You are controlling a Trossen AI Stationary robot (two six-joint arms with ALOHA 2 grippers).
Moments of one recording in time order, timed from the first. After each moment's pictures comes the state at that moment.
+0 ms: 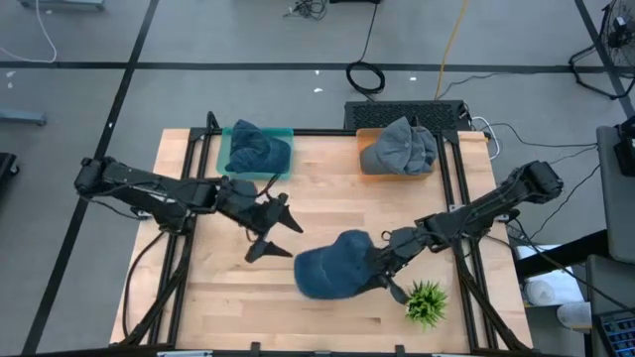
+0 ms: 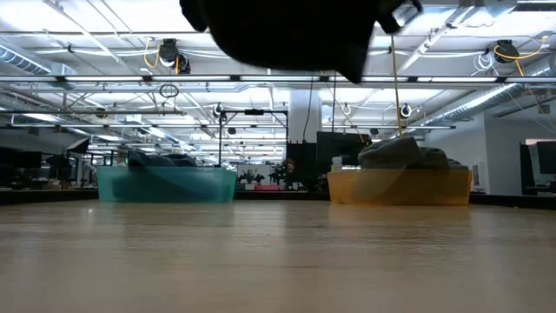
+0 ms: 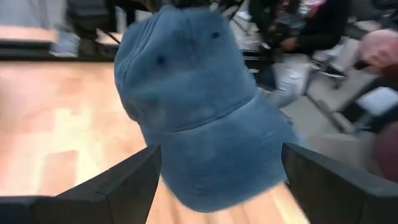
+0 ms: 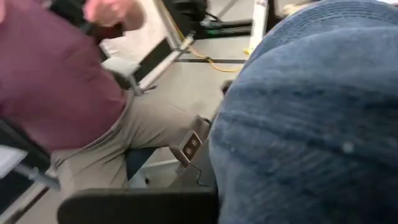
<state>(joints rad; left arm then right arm) -0.14 1.22 0.94 -0.09 0.29 -0.12 0.41 1.37 0.79 0.24 -0.26 0.26</state>
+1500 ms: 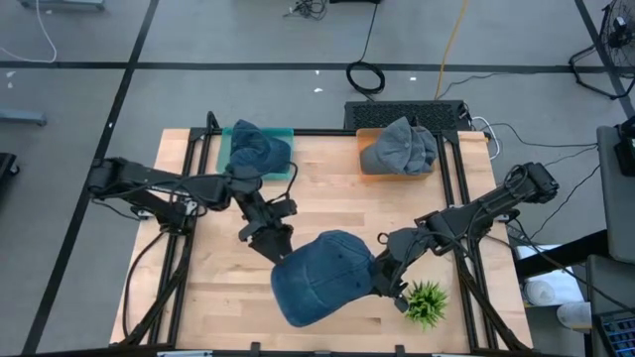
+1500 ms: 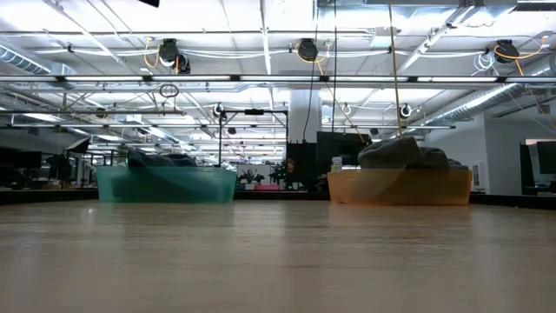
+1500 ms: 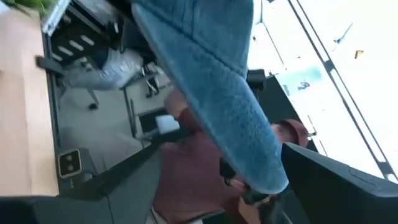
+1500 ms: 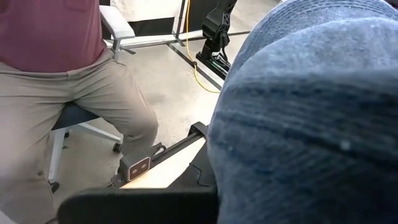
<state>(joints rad) -0.04 1.35 0.94 0.41 0.96 -1.12 0.46 1.43 1.20 -0.10 -0.21 -0.38</state>
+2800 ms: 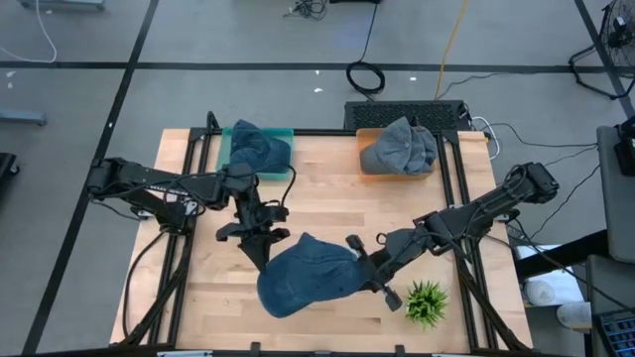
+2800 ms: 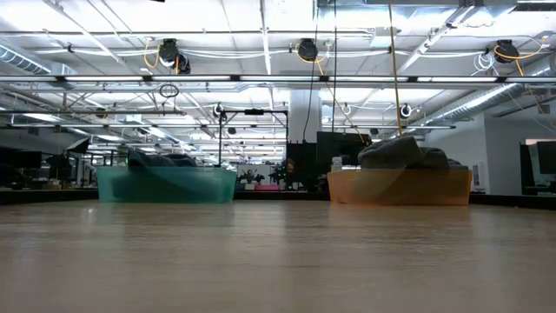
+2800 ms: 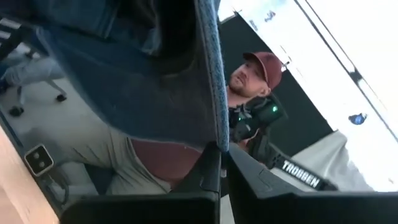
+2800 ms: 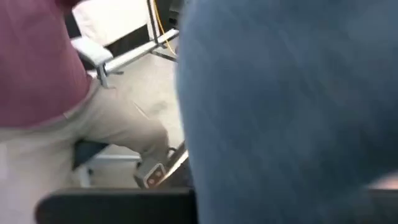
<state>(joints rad) -0.04 1.34 0.94 0.48 1.24 -0.97 0.45 1.43 1.16 -0.10 -0.13 -0.02</state>
